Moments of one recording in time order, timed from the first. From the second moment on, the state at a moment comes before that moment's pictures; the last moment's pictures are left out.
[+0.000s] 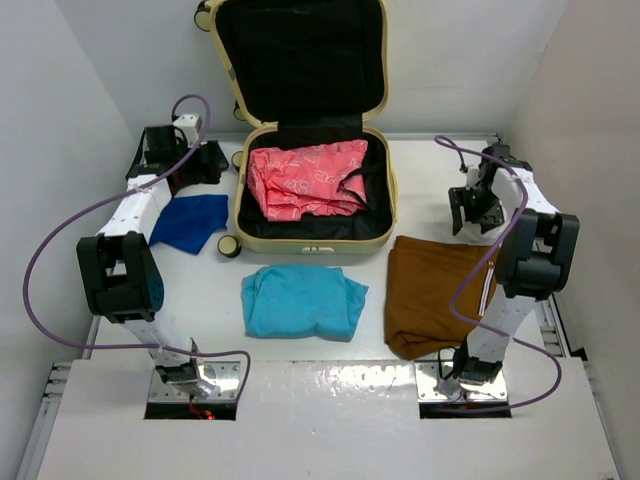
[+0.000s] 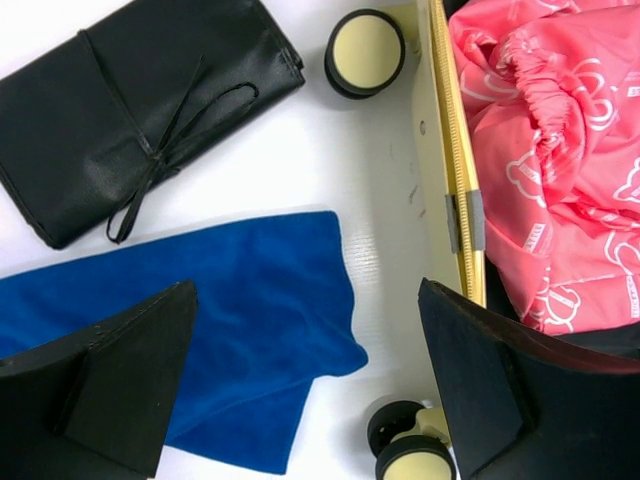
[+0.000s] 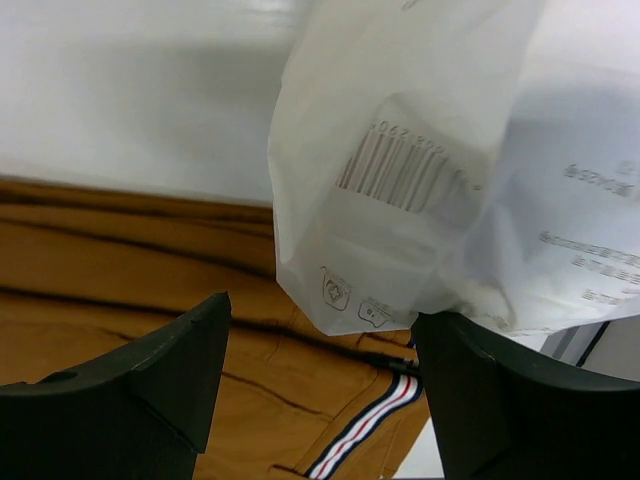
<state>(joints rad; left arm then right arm) 0.11 1.69 1.38 -0.30 0.17 0.08 -0.21 1.88 1.41 -0.86 -0.02 -0.23</state>
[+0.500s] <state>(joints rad) 0.11 1.68 1.35 -0.30 0.16 0.08 -0.19 1.95 1.43 -0.81 0.00 -0.26</state>
